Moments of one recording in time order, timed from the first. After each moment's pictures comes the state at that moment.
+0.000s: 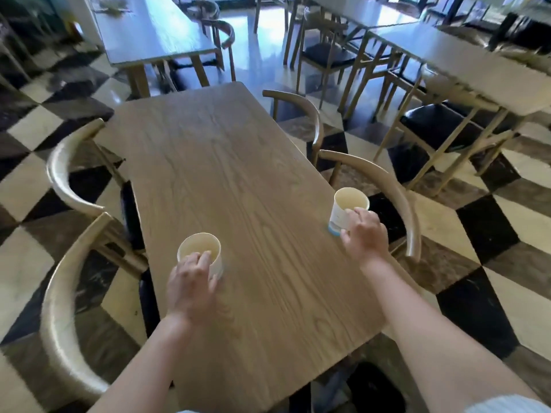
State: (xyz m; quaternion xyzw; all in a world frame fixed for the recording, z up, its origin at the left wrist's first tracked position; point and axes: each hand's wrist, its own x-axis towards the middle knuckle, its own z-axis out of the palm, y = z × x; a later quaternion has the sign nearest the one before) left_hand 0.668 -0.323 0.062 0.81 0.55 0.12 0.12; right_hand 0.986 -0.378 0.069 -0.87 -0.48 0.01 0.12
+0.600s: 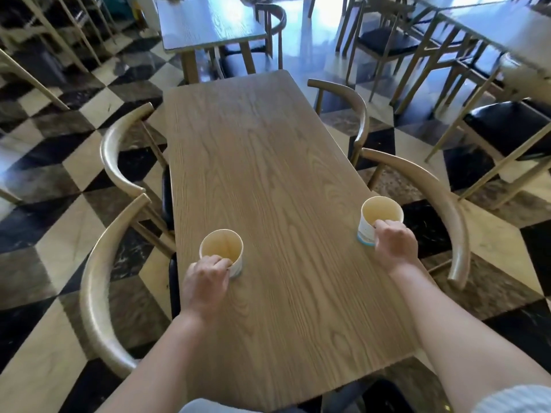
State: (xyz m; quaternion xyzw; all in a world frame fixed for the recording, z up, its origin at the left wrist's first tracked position) left_hand 0.667 -0.330 0.065 0.81 0.57 0.08 0.10; right_hand 1.014 -0.352 0.044 -0.82 -0.56 -0.01 0.10
